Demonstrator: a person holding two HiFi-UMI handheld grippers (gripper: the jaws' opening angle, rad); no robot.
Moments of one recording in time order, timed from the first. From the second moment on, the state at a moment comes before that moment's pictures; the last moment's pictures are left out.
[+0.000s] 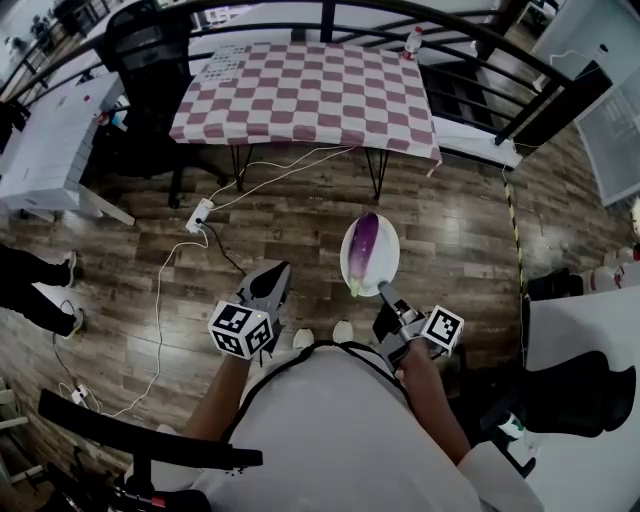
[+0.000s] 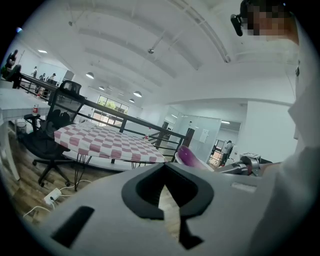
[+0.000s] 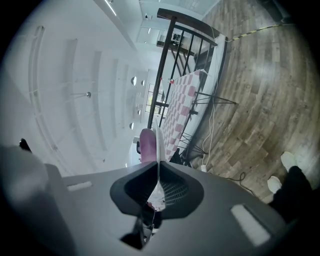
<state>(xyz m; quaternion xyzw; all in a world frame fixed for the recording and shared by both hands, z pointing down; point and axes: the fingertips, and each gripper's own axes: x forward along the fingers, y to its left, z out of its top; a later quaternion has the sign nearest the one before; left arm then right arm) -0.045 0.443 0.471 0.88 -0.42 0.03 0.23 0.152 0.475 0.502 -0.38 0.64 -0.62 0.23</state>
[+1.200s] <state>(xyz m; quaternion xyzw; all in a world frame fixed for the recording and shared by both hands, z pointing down) -0.112 0.453 0.496 0.86 -0.45 0.03 0.24 0.116 0.453 0.509 -0.37 0.65 -0.62 0.23</state>
